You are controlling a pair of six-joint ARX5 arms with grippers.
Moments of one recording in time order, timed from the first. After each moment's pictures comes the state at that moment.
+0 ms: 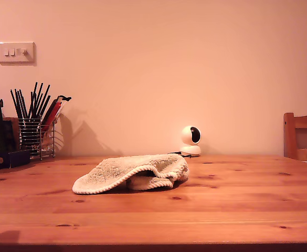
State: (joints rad) left arm 0.00 0.00 0.01 -0.01 0.00 0.00; right arm 0.00 0.01 0.01 -0.01 0.00 0.00
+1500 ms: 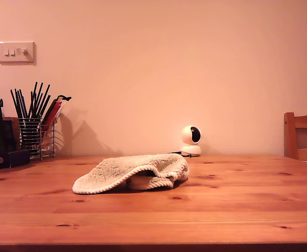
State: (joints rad) left arm 0.05 0.31 0.27 -0.21 0.74 -0.34; right arm -0.06 0.27 0.44 -0.37 -0.58 0.08
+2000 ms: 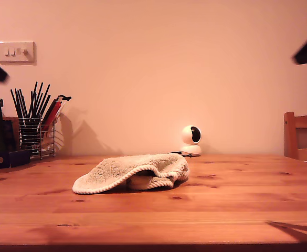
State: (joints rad) left arm -0.11 0.80 0.48 -0.22 0.64 0.26; right arm 0.07 0.79 0.58 -0.30 -0.64 -0.31
